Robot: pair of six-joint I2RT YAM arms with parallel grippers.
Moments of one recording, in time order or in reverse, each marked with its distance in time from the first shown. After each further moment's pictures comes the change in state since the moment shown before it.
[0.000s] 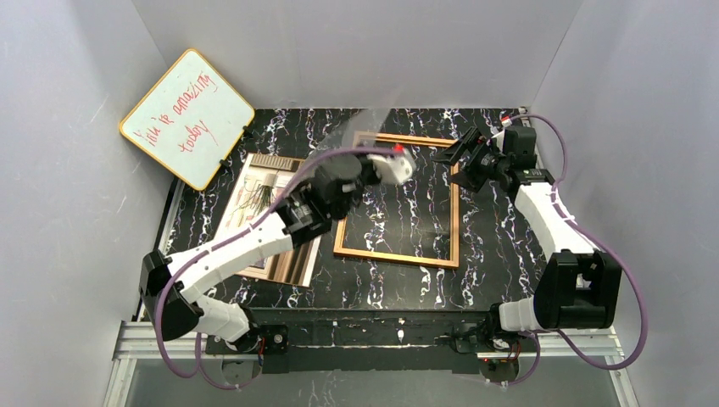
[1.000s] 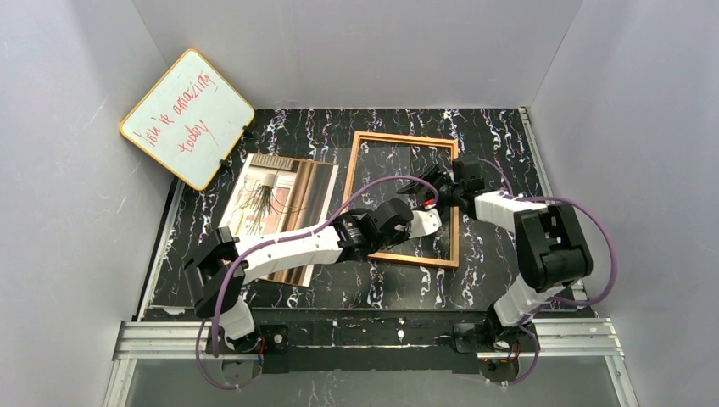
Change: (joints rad) left arm -0.167 0.251 -0.140 -0.212 0.189 -0.418; right arm 0.216 0.229 -0.244 0.355 0.012 0.385
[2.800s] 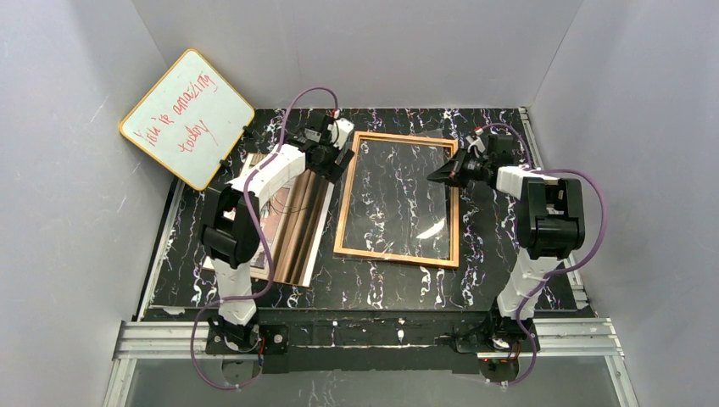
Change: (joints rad) left arm 0.692 0.301 0.390 -0.289 0.261 -0.188; right arm -0.251 0.281 0.298 -0.024 -0.329 -0.518
